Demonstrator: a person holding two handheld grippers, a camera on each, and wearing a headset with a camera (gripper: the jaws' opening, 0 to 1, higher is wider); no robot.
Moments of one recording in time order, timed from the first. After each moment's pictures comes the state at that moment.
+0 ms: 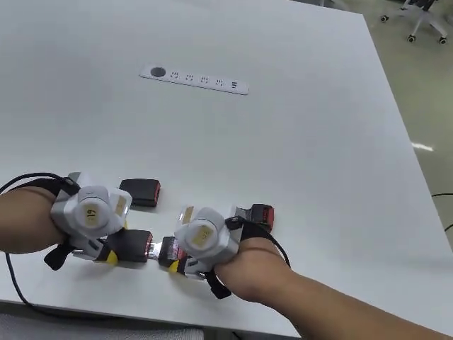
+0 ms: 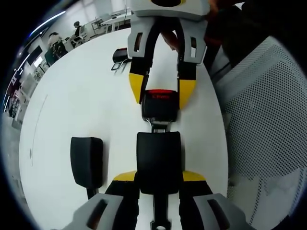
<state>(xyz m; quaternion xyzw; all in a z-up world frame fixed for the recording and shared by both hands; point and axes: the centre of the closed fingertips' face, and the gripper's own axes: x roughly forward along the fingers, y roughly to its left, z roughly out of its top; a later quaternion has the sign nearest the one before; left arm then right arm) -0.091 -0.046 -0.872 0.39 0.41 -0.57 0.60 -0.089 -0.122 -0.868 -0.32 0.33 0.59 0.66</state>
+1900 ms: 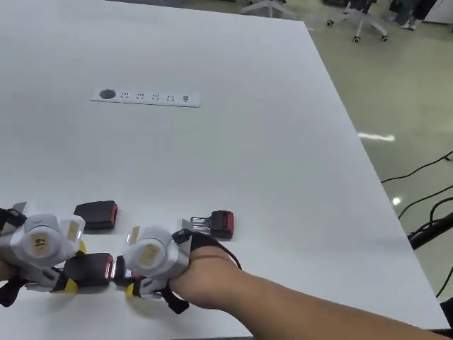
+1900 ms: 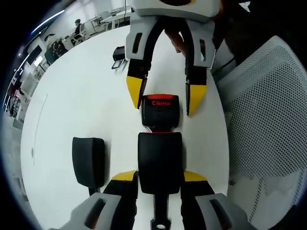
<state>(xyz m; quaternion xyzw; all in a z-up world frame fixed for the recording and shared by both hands) -0.095 -0.048 -0.862 0.40 0.42 -0.54 0.61 -0.092 -0.116 -0.863 -0.31 0.30 0.61 0.67</state>
